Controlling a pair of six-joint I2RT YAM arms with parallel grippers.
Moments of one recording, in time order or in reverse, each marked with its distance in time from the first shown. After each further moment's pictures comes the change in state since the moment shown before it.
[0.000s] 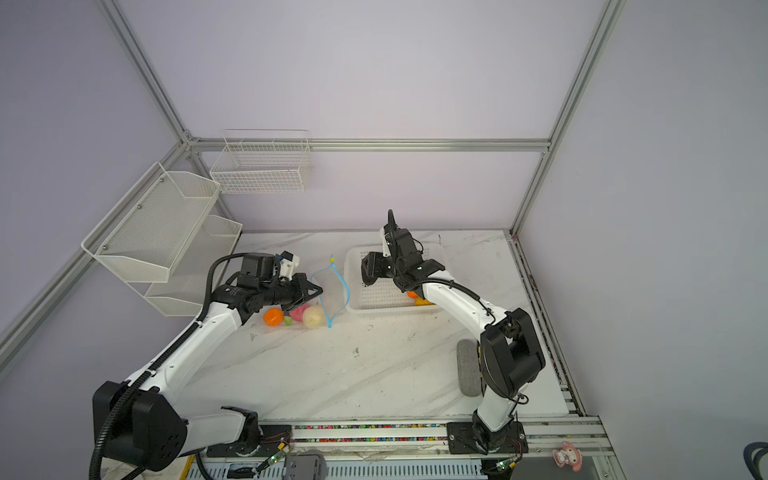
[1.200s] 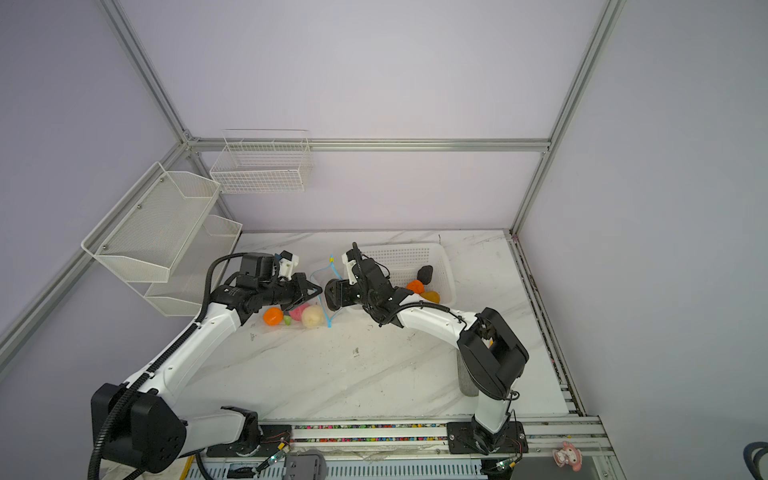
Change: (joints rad) left arm 0.000 -0.014 0.000 0.000 -0.001 0.000; right arm 0.217 0.101 -0.107 0.268 0.003 0.032
